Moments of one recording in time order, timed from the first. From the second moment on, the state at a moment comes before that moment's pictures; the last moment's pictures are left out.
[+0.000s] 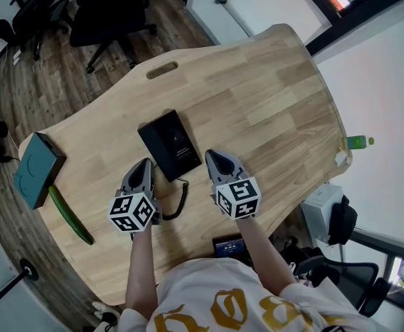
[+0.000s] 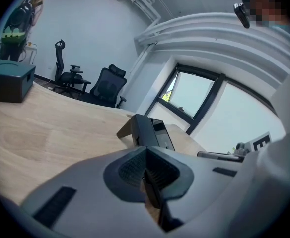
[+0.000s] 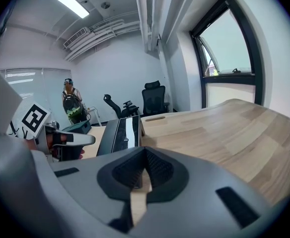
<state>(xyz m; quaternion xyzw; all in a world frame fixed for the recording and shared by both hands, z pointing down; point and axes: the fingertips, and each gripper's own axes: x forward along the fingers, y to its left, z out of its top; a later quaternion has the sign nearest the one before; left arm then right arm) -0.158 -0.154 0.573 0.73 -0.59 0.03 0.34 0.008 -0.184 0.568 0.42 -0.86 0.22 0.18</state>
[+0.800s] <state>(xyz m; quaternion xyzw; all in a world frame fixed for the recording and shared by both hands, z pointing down) -0.146 -0.165 0.588 0.73 -0.55 -0.01 0.41 0.000 -0.186 0.587 0.41 -0.86 0.24 0.19</state>
